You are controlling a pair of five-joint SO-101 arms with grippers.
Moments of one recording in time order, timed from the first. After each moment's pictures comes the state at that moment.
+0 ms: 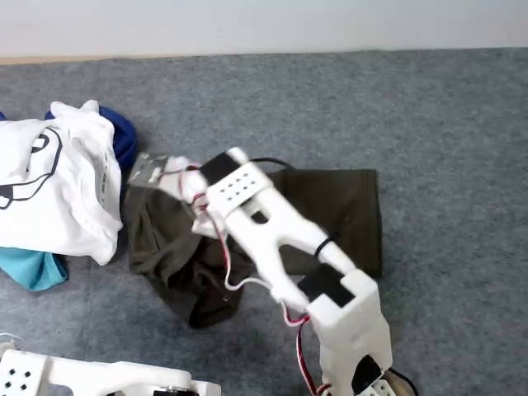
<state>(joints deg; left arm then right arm) -87.0 -58.7 54.8 85.8 -38.9 -41.3 26.5 -16.7 77.5 33.5</state>
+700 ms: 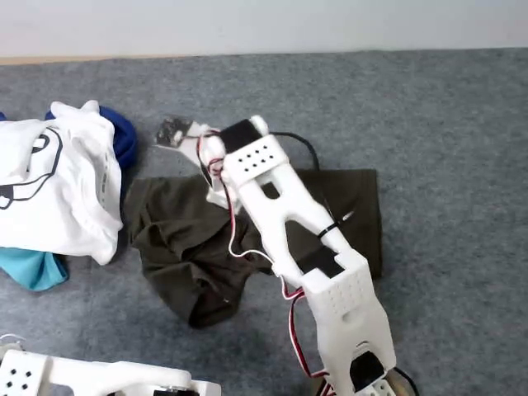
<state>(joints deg) -87.0 -58.7 57.2 85.8 -38.9 -36.2 37.0 -41.8 92.4 33.1</state>
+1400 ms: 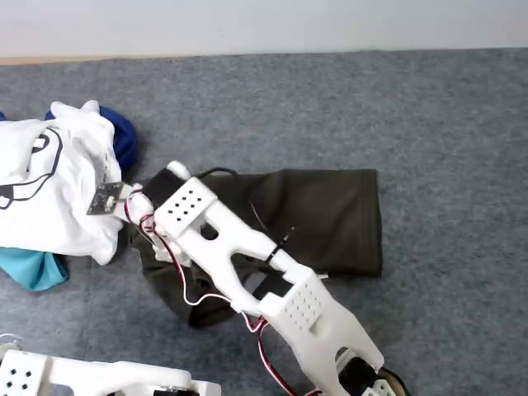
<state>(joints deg) -87.0 -58.7 57.2 83.6 -38.9 -53.2 46.7 -48.4 100.3 27.1</state>
